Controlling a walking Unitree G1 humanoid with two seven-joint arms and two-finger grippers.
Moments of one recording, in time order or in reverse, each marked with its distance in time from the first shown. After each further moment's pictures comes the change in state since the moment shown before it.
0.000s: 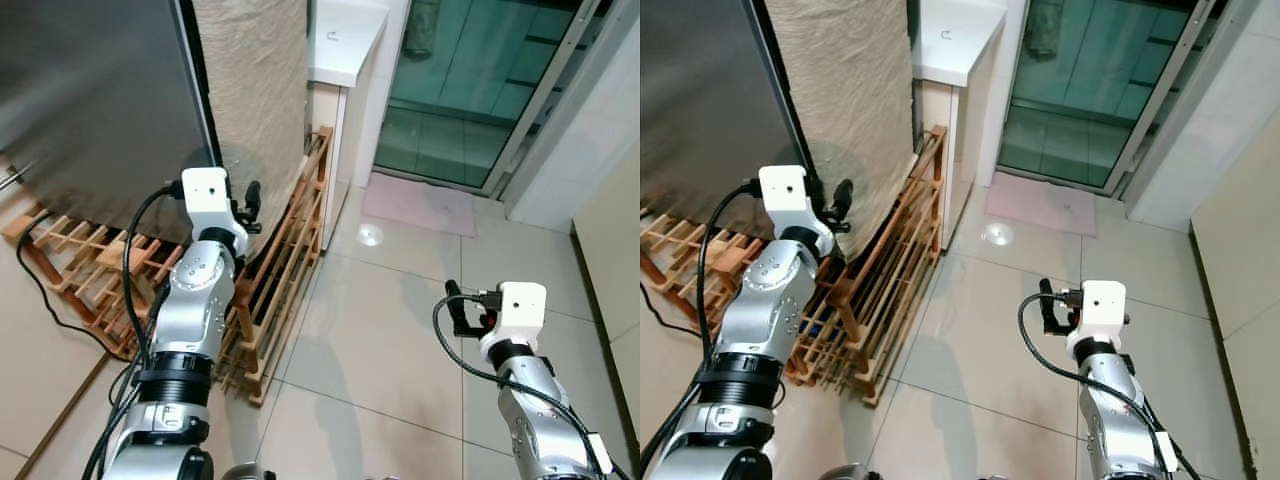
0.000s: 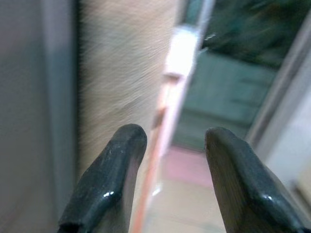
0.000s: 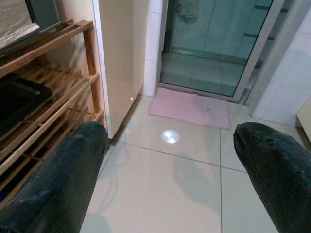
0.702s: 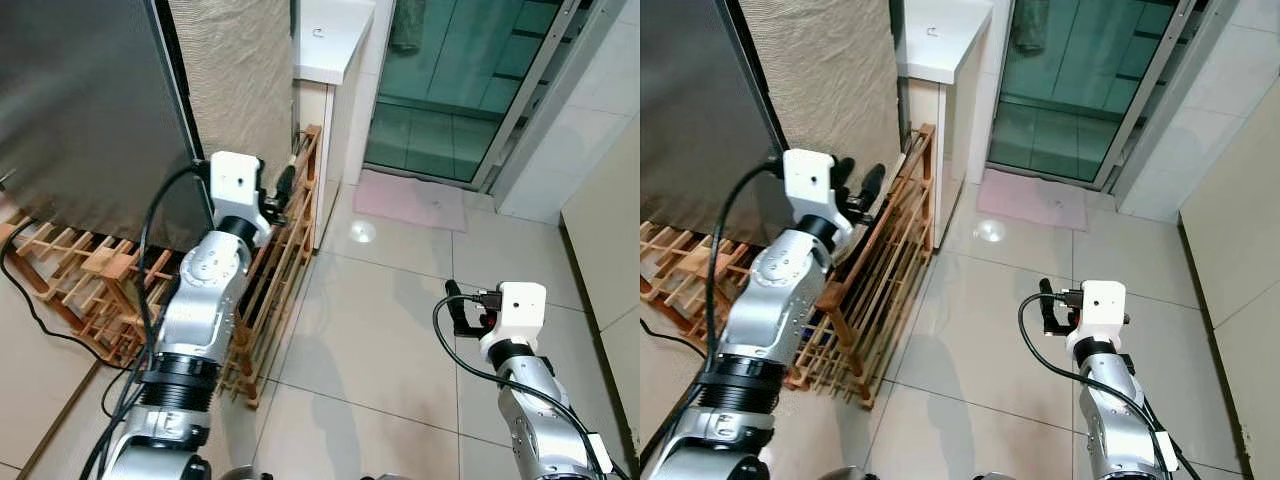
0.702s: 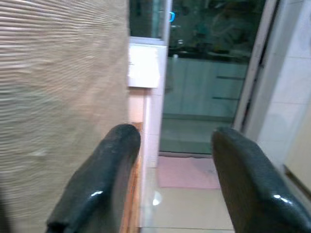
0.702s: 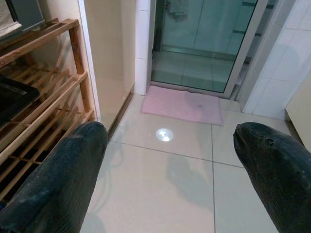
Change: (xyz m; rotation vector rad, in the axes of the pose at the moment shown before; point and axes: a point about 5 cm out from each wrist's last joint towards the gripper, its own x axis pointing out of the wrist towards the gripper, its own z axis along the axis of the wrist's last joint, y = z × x) left arm -0.004 0.004 0.011 0.139 -0.037 -0.054; right arm 0.000 0.000 0.000 0.000 0.001 0.000
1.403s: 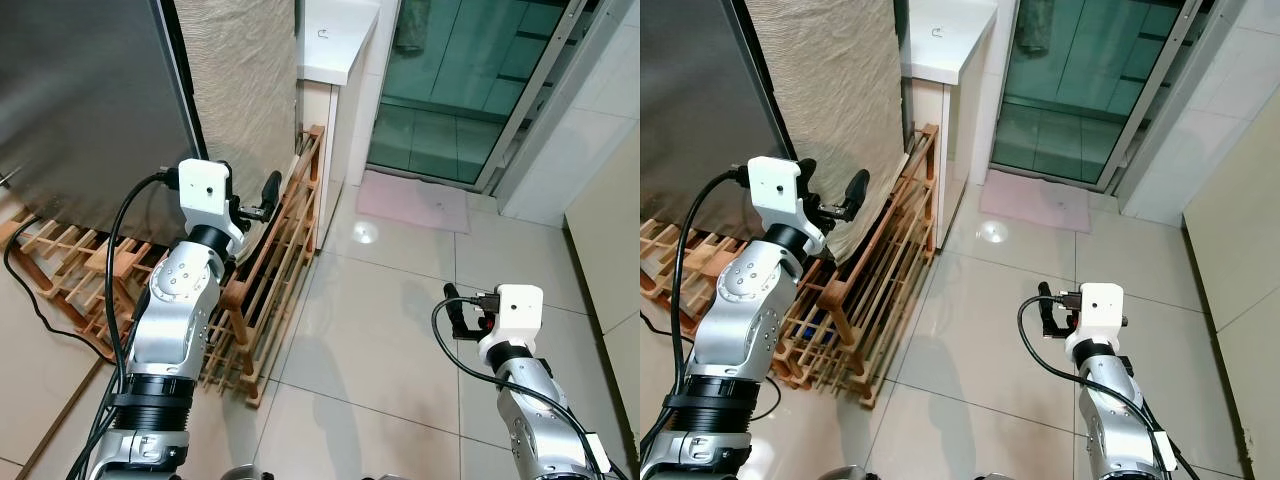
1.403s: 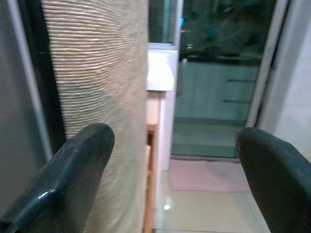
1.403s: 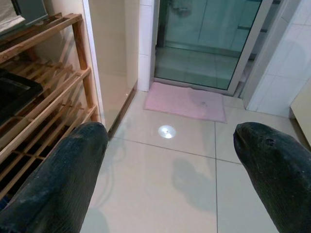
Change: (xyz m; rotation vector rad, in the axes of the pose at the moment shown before) left arm -0.017 0.013 0.000 0.041 -0.014 0.042; right arm 0.001 0.000 -0.005 0.001 0.017 0.007
